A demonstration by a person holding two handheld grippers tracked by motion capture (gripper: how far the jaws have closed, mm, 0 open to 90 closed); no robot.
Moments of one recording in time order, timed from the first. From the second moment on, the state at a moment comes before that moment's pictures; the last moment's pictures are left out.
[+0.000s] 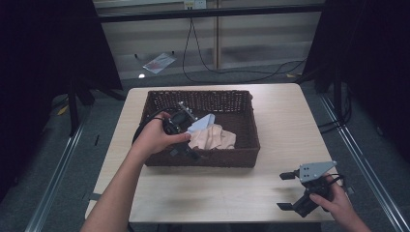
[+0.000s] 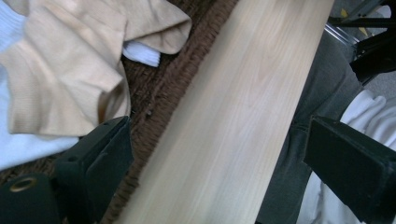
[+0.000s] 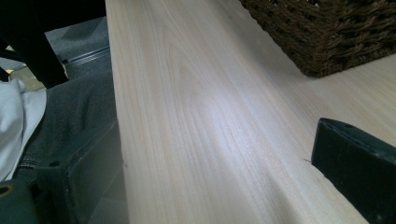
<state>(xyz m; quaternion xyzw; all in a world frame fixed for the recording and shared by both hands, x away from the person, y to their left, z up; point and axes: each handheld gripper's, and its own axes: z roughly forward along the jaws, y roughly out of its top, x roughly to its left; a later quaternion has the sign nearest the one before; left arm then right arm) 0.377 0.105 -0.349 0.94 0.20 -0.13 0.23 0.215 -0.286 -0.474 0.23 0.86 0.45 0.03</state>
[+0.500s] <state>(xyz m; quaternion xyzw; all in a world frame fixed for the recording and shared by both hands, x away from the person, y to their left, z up) 0.411 0.104 -0.361 0.93 0.25 -0.11 0.23 0.214 -0.286 -0.474 0.23 0.86 0.45 0.03</state>
